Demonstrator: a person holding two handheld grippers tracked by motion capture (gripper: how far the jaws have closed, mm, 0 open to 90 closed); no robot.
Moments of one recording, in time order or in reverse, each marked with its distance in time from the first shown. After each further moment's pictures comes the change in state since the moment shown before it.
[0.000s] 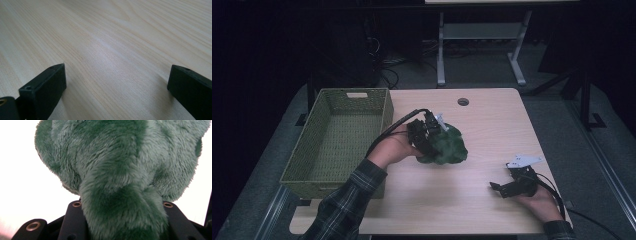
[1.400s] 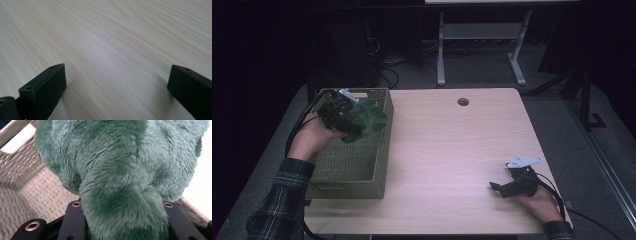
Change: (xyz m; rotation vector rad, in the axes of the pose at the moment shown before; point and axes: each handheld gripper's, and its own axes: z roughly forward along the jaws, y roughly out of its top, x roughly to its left) left arm 0.081 -0.159 -0.100 -0.013 0.286 -0.442; right arm 0.000 0.000 0.000 -0.001 -0.002 0.001
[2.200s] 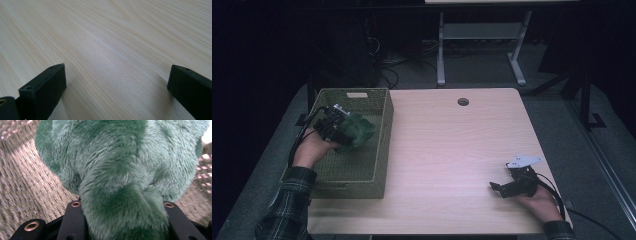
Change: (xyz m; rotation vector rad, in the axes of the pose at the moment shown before) left arm 0.034 -0.052 0.064 0.078 0.029 -0.153; right arm 0.000 0.000 0.000 0.000 -0.001 0.000
